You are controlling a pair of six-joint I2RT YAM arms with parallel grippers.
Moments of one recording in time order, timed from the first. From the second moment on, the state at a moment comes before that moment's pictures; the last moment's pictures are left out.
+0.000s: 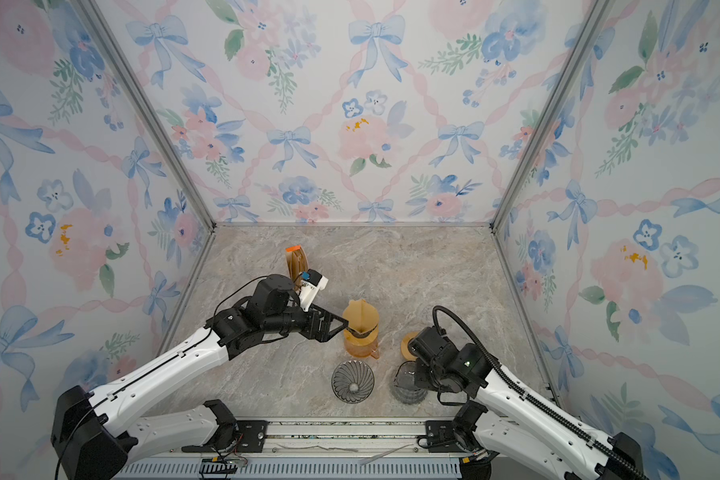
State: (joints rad) left arm -0.71 1.14 0.90 -0.39 0.36 -0.42; right arm 0.79 0.82 0.66 -1.13 0.09 0.89
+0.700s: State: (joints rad) left arm -0.71 1.14 0.90 -0.39 0.36 -0.42; right arm 0.78 0.83 0.85 -1.26 0.17 0.83
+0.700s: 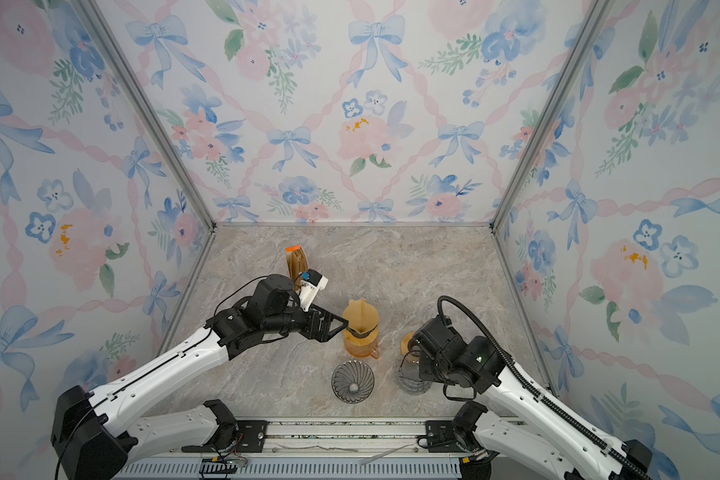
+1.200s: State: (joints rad) left arm -0.71 1.12 0.90 -0.39 0.35 -0.42; right arm 0.72 0.90 0.97 -1.27 0.13 0.70
